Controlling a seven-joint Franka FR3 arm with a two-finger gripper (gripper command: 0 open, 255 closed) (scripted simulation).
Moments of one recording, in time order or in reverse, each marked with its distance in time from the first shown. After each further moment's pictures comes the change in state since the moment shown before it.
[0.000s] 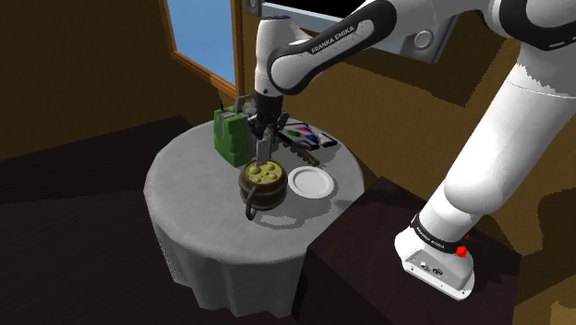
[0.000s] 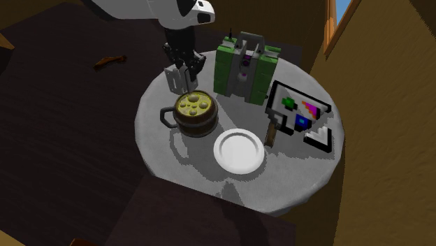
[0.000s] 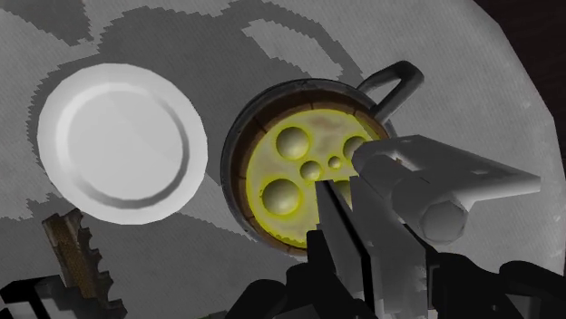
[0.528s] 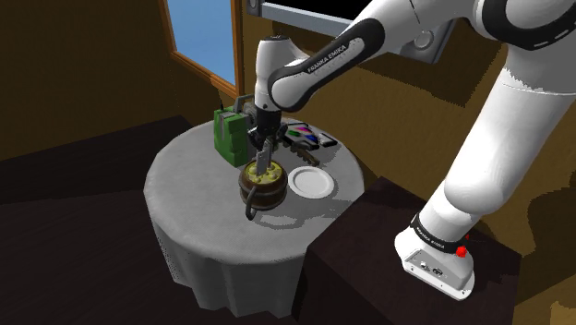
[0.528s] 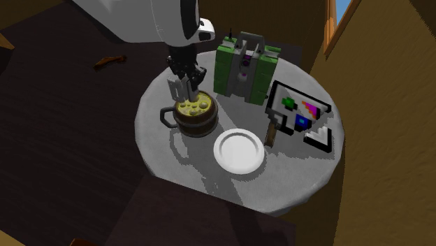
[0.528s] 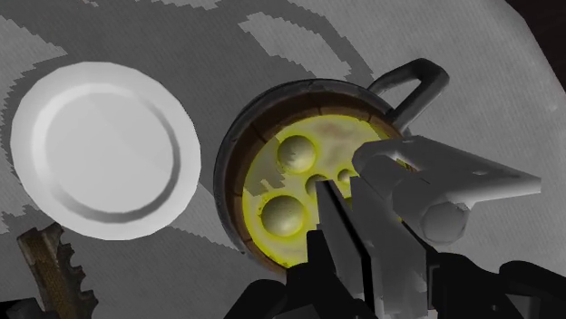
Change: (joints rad) arm 0.005 0.063 -0.003 -0.042 -0.033 0.101 0.025
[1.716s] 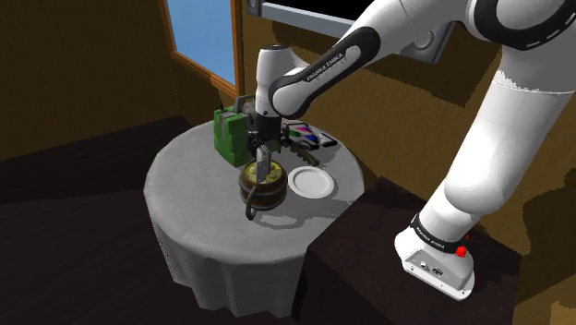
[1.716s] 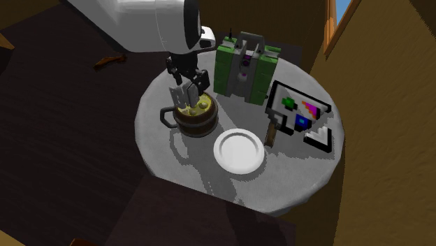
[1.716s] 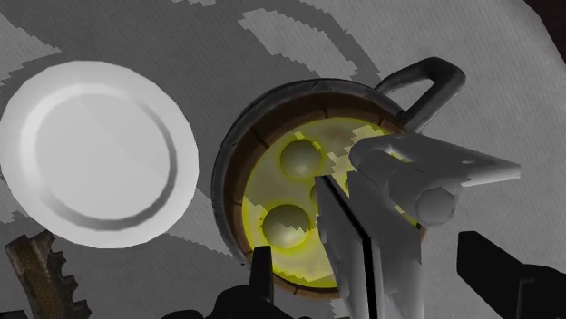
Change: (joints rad) arm 0.001 0.029 -0.004 -0.019 -0.017 0.047 0.010
